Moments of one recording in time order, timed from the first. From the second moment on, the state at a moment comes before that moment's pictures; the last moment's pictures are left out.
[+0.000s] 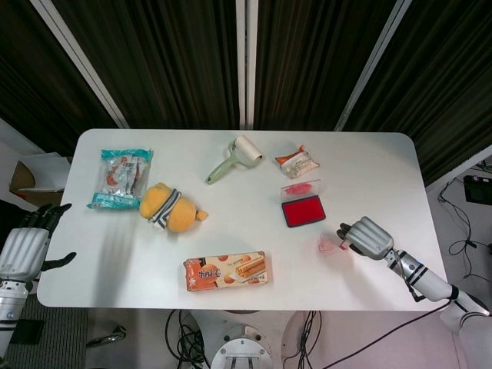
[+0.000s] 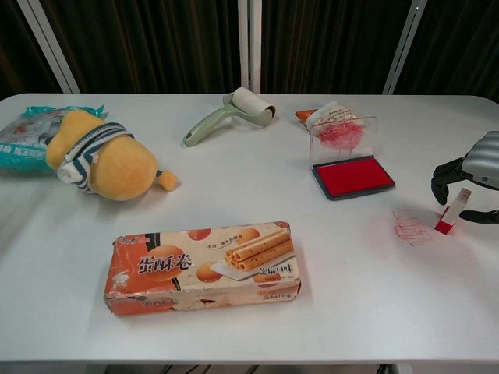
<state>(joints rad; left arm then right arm) -0.15 -1.08 -0.03 -1.60 1.50 1.41 -0.02 0.53 -1.64 -0.21 -0.51 -1.88 1.33 0.38</state>
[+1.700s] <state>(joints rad) -0.14 -1.07 -0.03 -1.58 1.50 1.43 -0.07 0.69 -1.63 0.00 -0.88 -1.63 1.08 0.18</state>
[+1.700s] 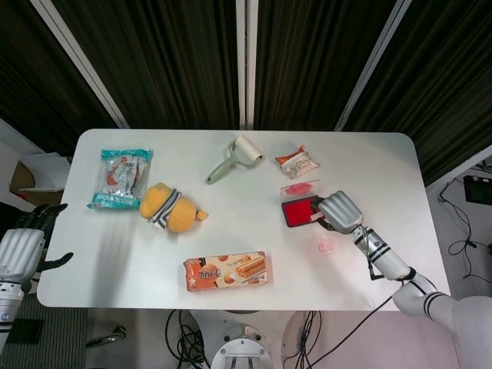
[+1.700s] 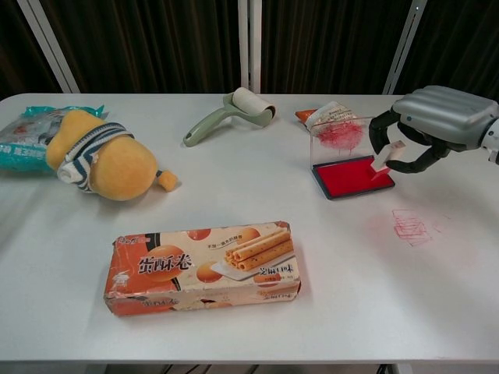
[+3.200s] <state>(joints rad) -0.13 -1.05 -0.03 -1.56 1.52 1.45 -0.16 0.73 -1.68 0.12 -1.00 -1.37 0.89 -0.11</state>
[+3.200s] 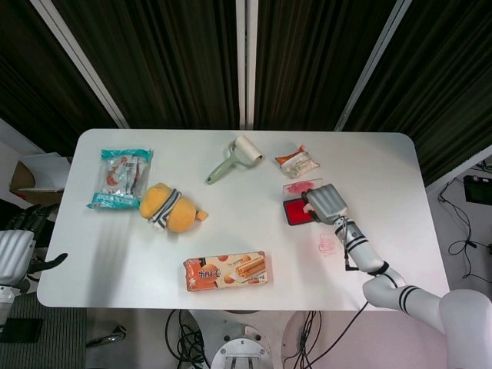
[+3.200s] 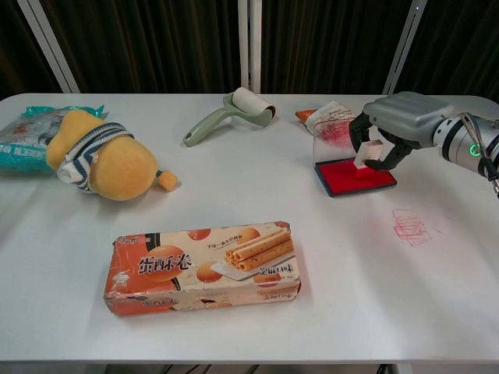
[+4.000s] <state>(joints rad) -0.14 -1.06 -0.03 -1.58 1.53 1.44 -0.13 0.50 -1.46 -0.10 -1.23 -1.61 1.17 -0.07</state>
